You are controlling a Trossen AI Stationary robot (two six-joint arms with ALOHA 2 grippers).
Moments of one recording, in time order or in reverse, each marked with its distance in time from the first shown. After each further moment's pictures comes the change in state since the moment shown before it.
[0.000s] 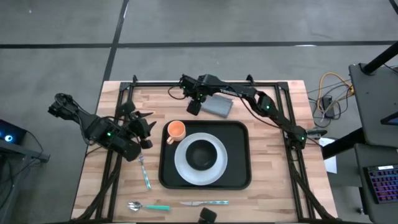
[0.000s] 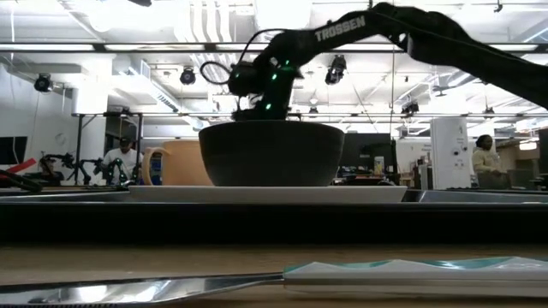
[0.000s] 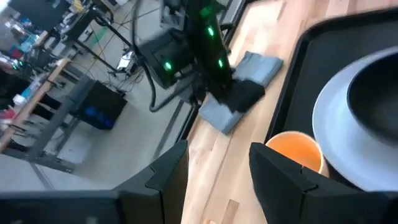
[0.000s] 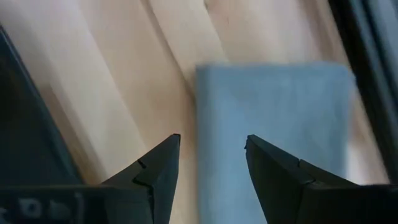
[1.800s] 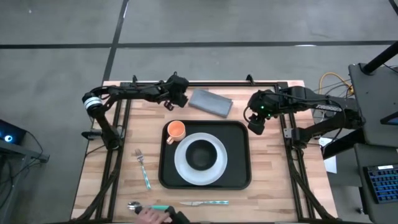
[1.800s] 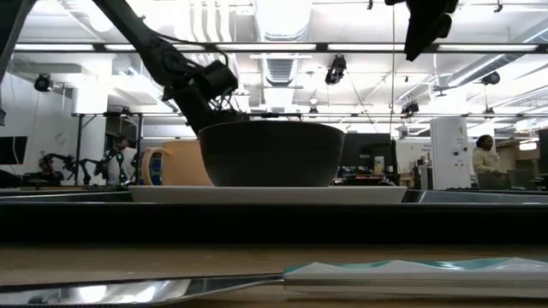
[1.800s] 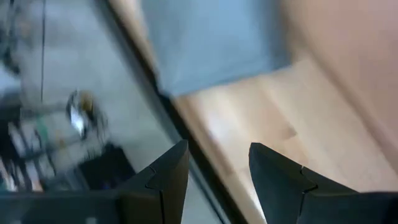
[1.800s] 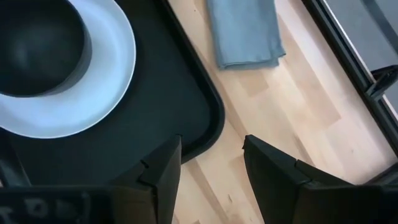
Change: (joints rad) left arm 1.113 0.577 -0.258 1.162 0.865 1.902; right arm 0.289 -1.249 -0.985 -0.132 0.094 0.336
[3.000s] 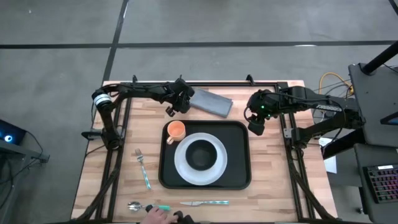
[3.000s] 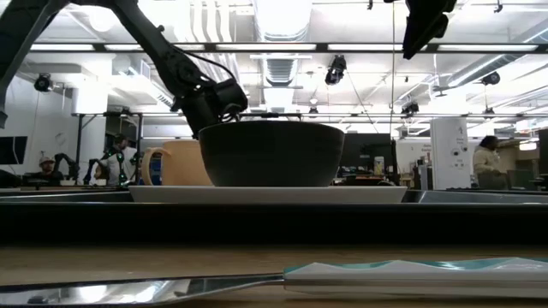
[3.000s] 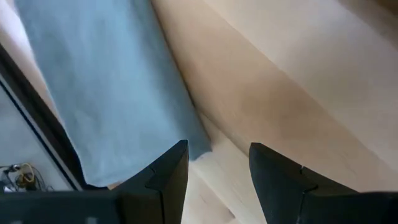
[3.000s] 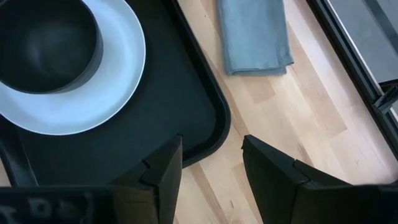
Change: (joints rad) left arm -0.010 0.122 0.086 -0.149 0.232 0.036; right arm 0.003 -0.002 0.000 0.021 -0.019 -0.041
